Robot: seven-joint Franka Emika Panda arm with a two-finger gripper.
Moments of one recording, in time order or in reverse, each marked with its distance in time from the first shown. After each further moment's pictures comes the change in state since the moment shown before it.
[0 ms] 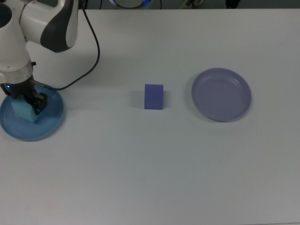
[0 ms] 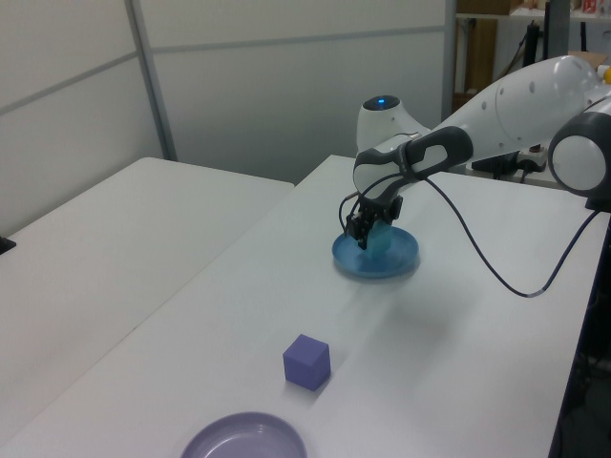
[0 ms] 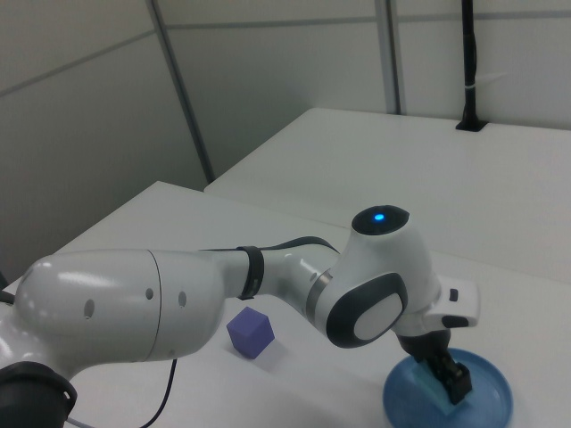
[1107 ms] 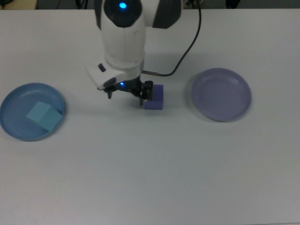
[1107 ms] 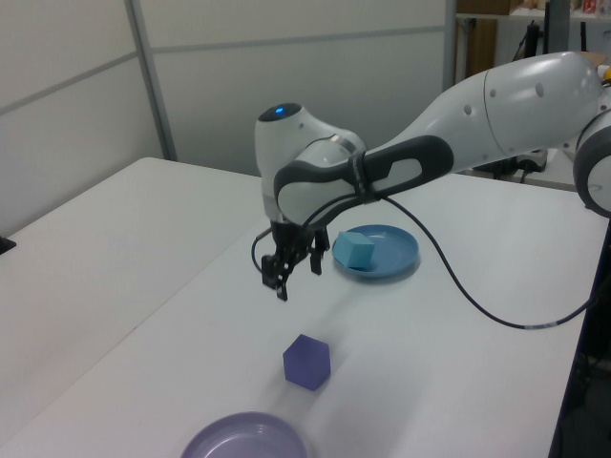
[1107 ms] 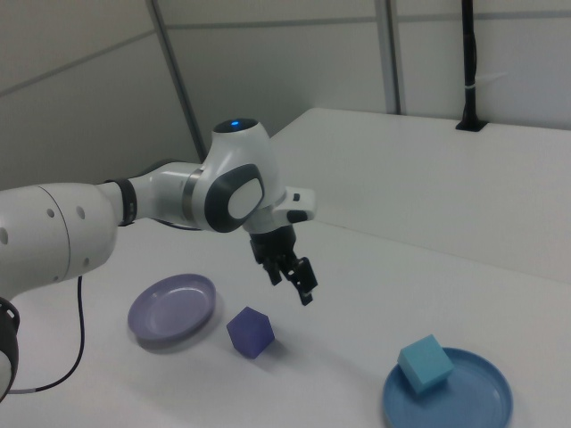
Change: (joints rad) arm 0.356 -0.117 0.078 0.034 0.004 -0.305 0.192
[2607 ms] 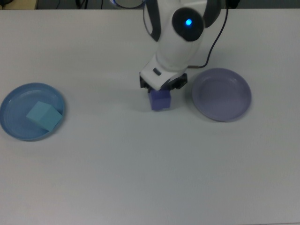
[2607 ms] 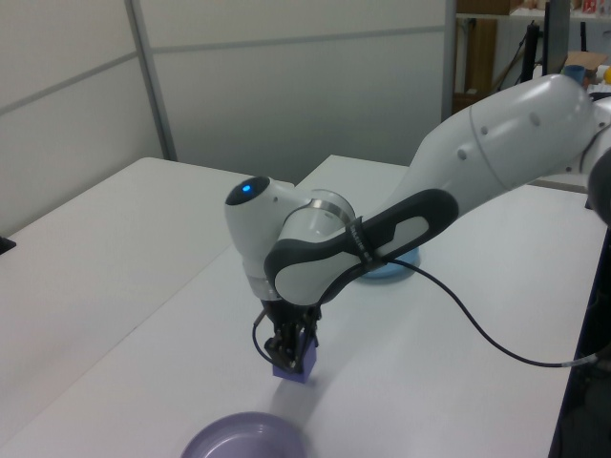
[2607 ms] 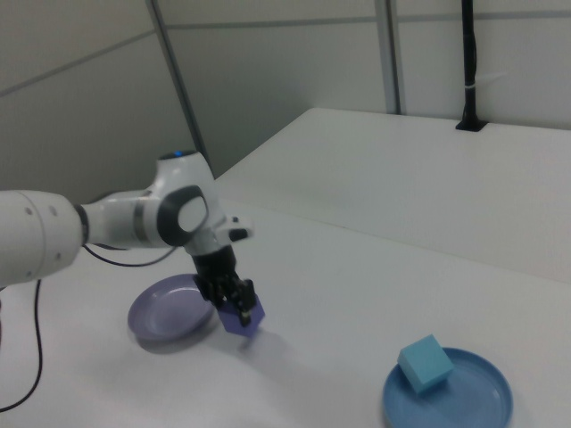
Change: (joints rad) arm 0.175 -0.025 0.019 -0.137 -0.065 -0.021 -0.019
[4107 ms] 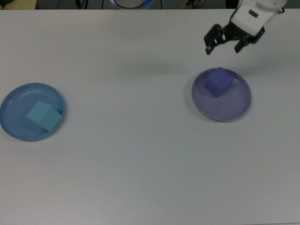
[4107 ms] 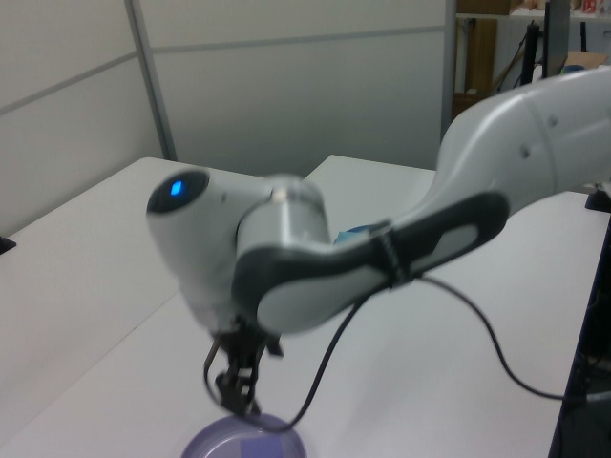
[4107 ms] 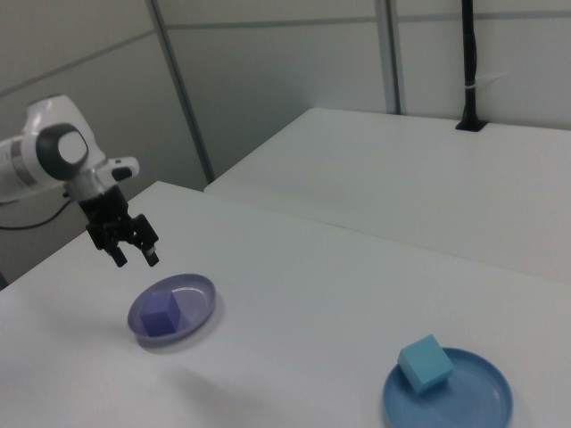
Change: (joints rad) arm 0.255 -0.077 0.055 0.209 -0.058 -0.294 0.119
